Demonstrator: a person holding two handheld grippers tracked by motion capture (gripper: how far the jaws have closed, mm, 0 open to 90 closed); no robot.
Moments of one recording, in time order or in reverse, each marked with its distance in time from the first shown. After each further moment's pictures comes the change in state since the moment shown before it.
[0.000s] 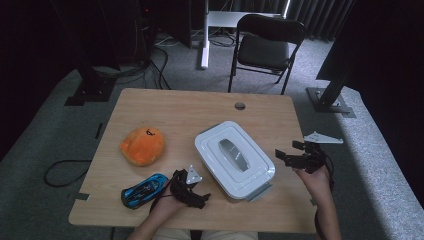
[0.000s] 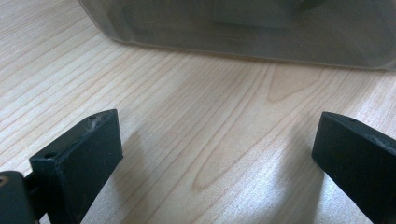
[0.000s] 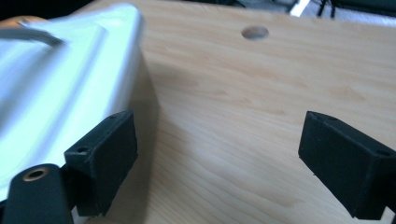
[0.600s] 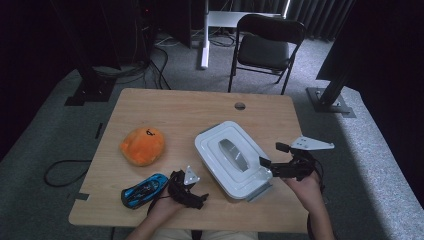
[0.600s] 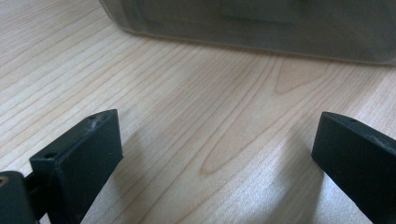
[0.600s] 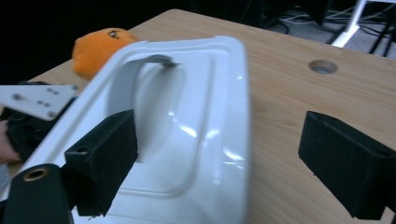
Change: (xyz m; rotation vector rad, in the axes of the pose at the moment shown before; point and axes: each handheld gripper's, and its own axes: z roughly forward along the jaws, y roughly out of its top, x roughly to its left) left arm 0.001 -0.005 -0.005 0.000 0.016 -0.015; right arm 0.068 0.017 -0.013 -0.039 0.141 -0.113
